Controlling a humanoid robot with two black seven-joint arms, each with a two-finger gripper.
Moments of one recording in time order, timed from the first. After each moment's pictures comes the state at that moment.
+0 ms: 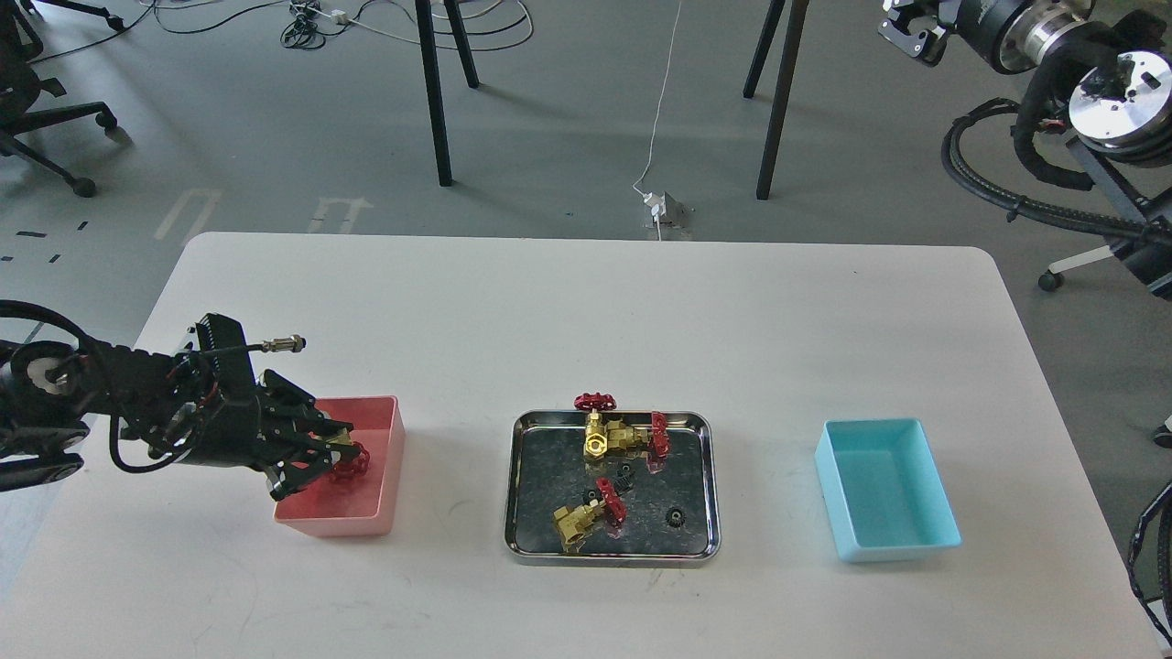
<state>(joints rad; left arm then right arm) -1.28 0.69 0.84 -1.11 1.67 0.33 -0.49 1.17 -0.47 0.63 0.73 0.21 0.10 -0.03</state>
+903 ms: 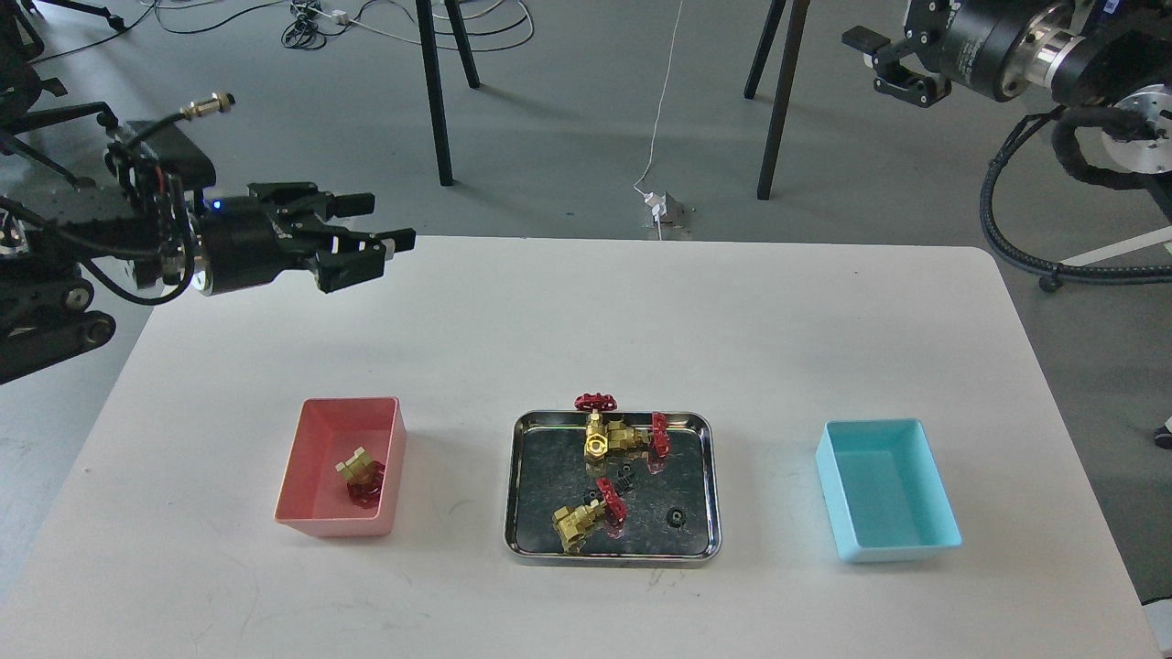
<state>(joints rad) -1.28 0.85 0.15 -1.22 1.30 0.12 -0.49 1.20 -0.59 0.50 0.85 -0.48 0.47 -0.03</state>
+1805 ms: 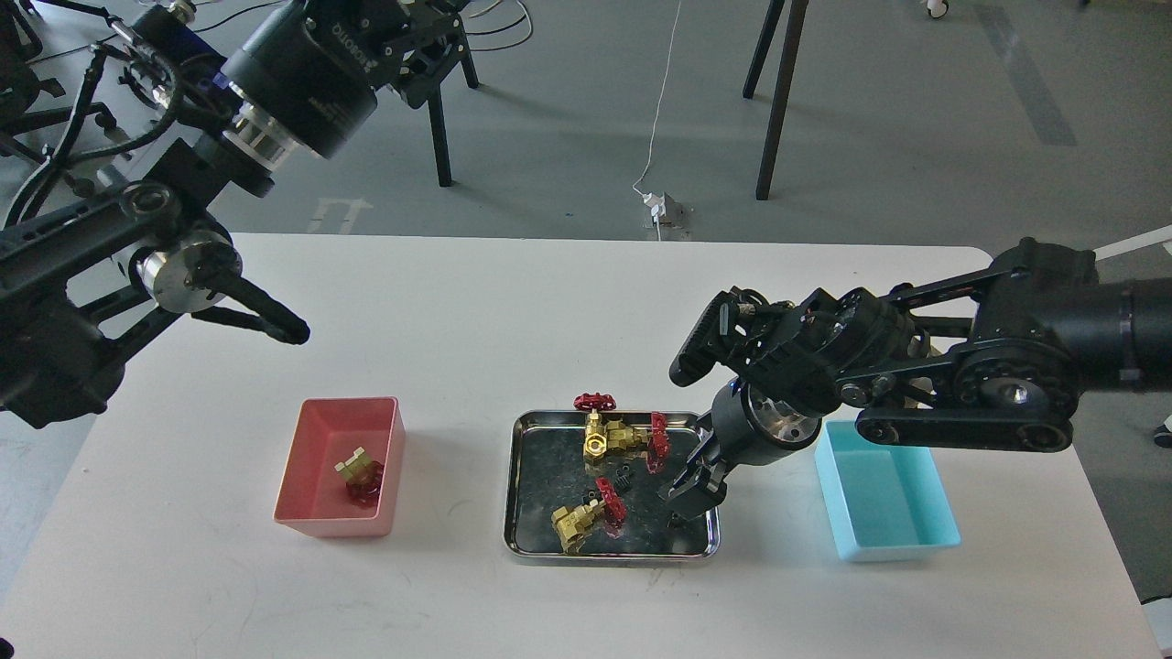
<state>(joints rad) -0.94 0.63 -0.55 -1.44 0.36 -0.09 -0.49 1.47 -0.32 -0.48 1.44 -1.43 0.49 0.04</state>
